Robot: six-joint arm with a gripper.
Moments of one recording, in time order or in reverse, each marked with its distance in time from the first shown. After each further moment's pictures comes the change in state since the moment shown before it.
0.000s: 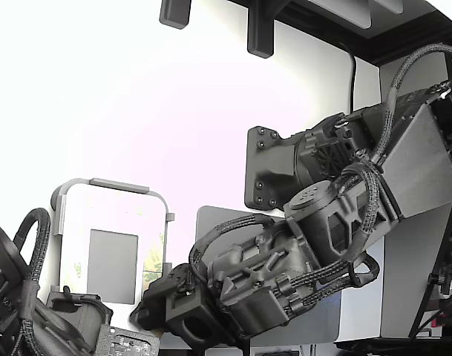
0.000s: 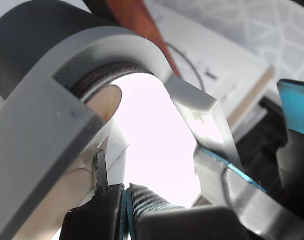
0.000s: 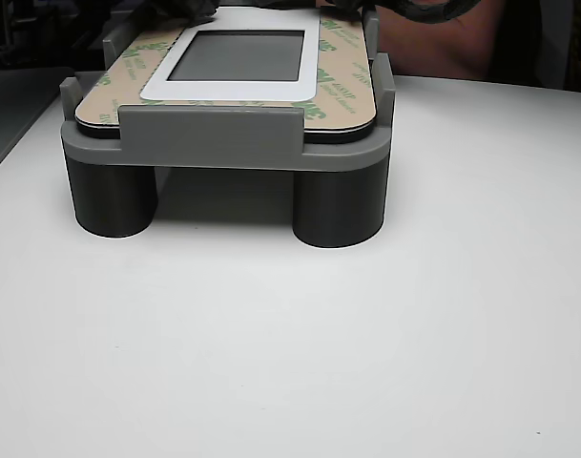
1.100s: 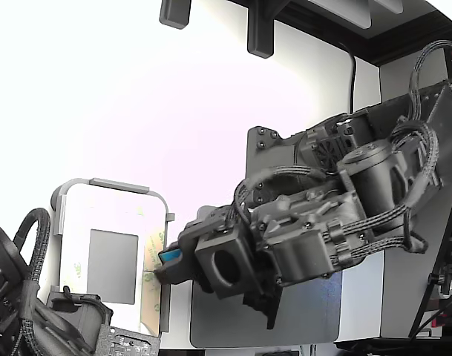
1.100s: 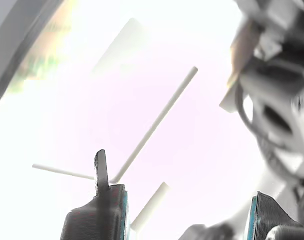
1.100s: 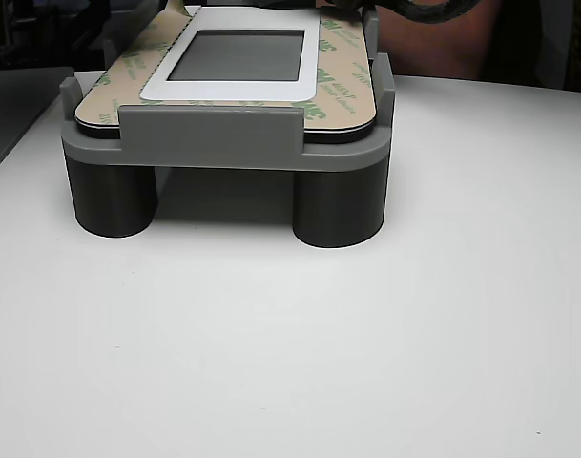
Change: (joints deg) arm -6.7 17.7 -3.6 27.1 5.8 6.9
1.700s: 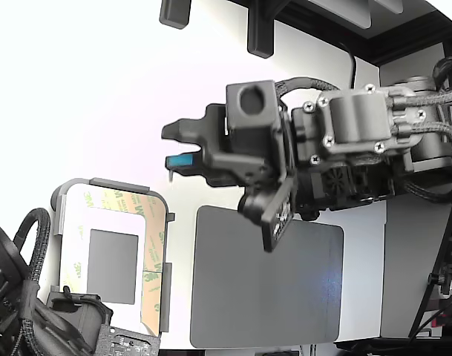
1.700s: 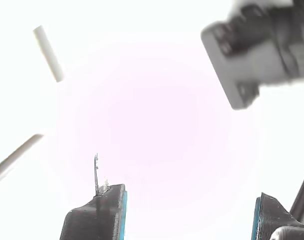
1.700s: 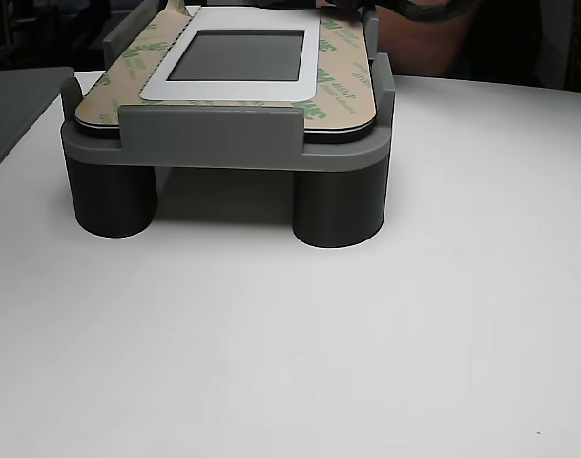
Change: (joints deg) arm -20.8 10.5 -3.7 2.5 -0.2 53.8
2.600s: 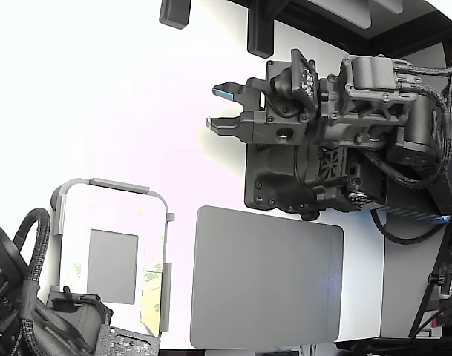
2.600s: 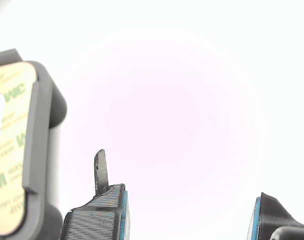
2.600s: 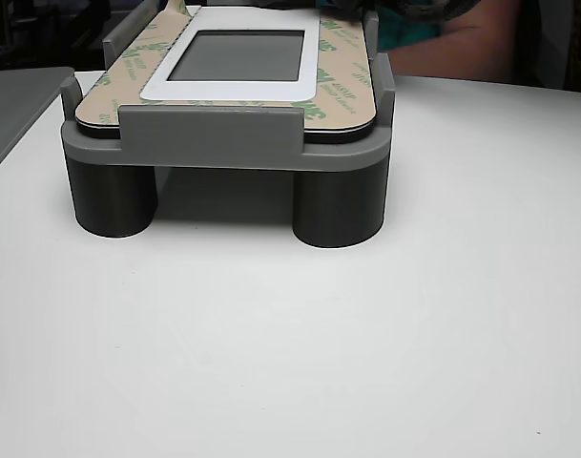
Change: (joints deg) arm -20.4 39.1 34.5 1.5 -12.0 48.1
